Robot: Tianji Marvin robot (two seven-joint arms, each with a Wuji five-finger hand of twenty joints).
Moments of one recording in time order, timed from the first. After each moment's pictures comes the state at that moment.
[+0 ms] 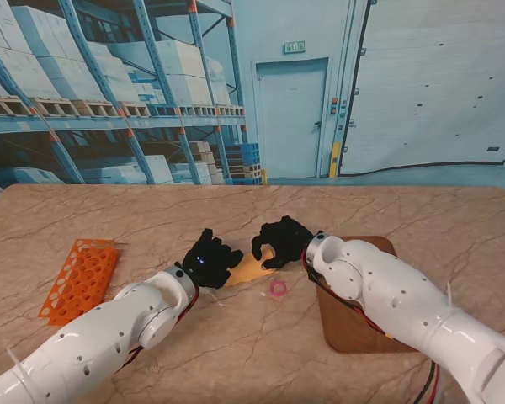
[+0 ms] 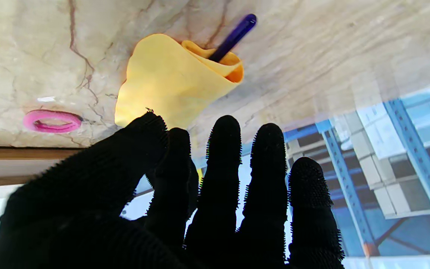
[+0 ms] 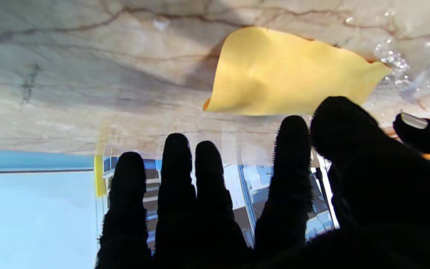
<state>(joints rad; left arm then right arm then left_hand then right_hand) 1.14 -1.05 -0.63 -1.32 1.08 0.04 0.16 -0.90 -1.13 0.53 -0.98 -0.74 -0.27 -0.10 0.78 -0.52 0.79 -0.10 0.56 0.05 1.04 0.58 0.86 0.19 0.62 0.71 0.63 0.31 0.78 0.68 0.11 0.32 1.23 0.72 0.46 -0.60 0.92 -0.14 0.57 -0.40 0.96 0.38 0.44 0.14 0.69 0.36 0.45 0.07 0.57 0.51 0.14 0.20 0.82 0.64</state>
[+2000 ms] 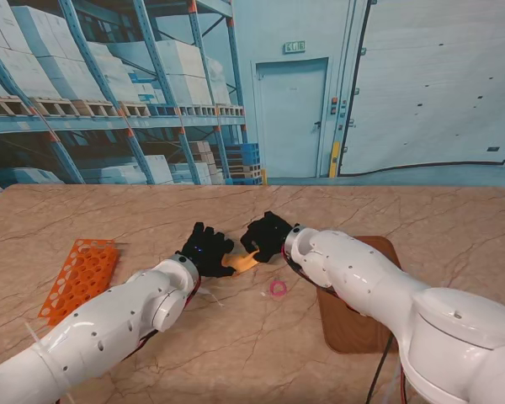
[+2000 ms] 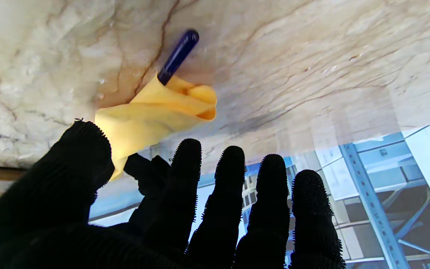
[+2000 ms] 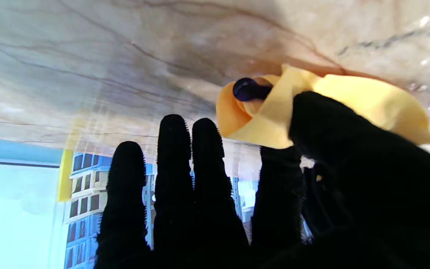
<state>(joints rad) 1.04 -1.11 -0.57 -1.20 0.95 0.15 0.08 -0.67 -1.41 0.16 -0.46 -0.64 -0.33 -0.34 0.56 -0.36 0.45 -0.08 0.53 0.17 0.58 0.48 0.55 0.27 0.45 0.54 0.32 0.34 0.57 0.64 -0.04 0.32 1.06 0.69 0.48 -0.75 1.14 -0.01 0.79 -0.27 1.10 0.39 0.69 0.15 0.83 0.41 0.59 0.11 0.78 0.53 0.20 0.24 1.07 0.50</state>
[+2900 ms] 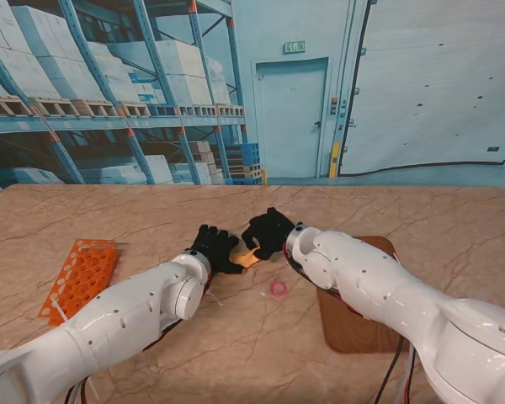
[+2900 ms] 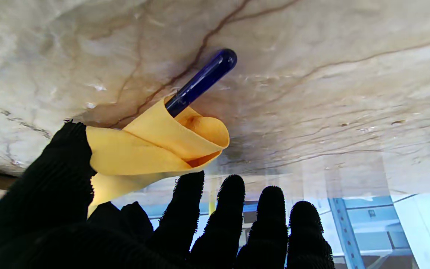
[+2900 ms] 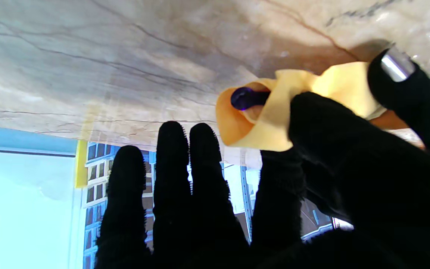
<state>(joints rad) 0.93 -1.21 -0.43 -1.03 0.67 0.27 0.06 -0.72 -1.31 0.27 -0.68 -0.67 -0.24 -0.25 0.56 -0.34 0.37 -0.07 0.35 0.23 0.38 0.33 0.32 0.28 0.32 0.42 0.12 0.30 0.34 0.43 -0.06 0.19 0.32 0.39 0.48 -0.74 1.14 -0.01 0.79 -0.27 1.10 0.39 0.62 0.19 0.87 0.42 0.51 0.13 0.82 0.55 0.15 0.23 1.09 0.50</state>
